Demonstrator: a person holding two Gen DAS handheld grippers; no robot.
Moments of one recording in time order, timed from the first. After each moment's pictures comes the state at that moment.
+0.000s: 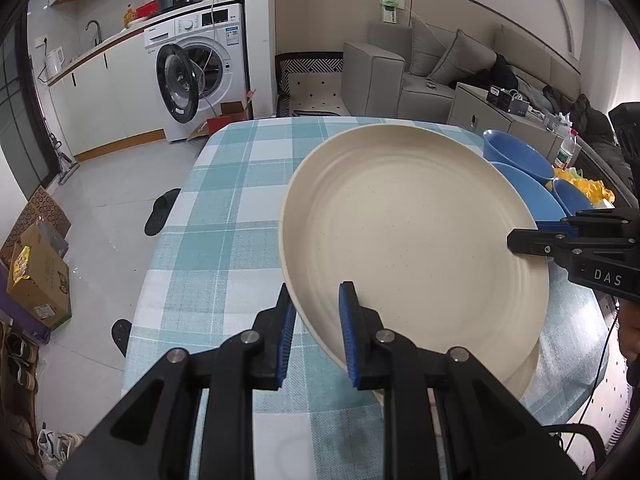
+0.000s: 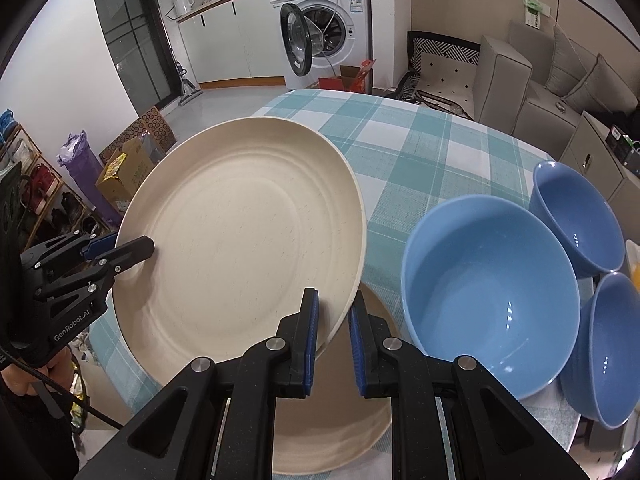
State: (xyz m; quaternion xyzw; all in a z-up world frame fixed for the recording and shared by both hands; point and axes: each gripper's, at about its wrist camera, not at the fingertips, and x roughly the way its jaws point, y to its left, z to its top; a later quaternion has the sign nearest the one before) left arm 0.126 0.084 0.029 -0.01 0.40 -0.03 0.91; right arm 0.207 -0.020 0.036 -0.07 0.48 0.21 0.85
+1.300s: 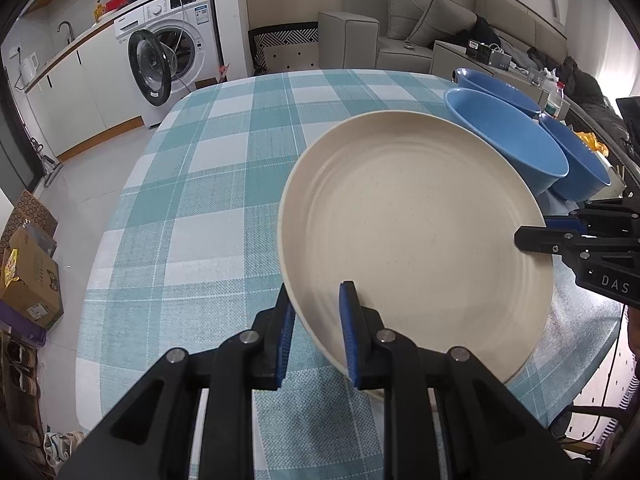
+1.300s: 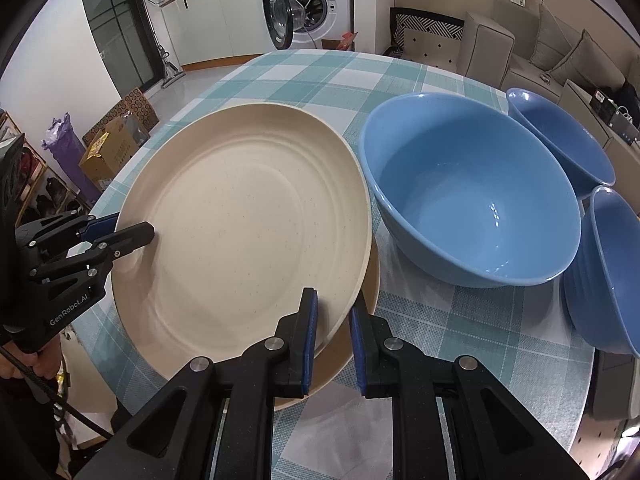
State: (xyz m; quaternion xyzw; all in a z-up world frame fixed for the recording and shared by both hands) left arm 0.111 0.042 -0.019 0.02 0.45 -0.06 0.89; right arm 0.167 -0.054 -0.021 -0.08 0.51 0.18 0.84
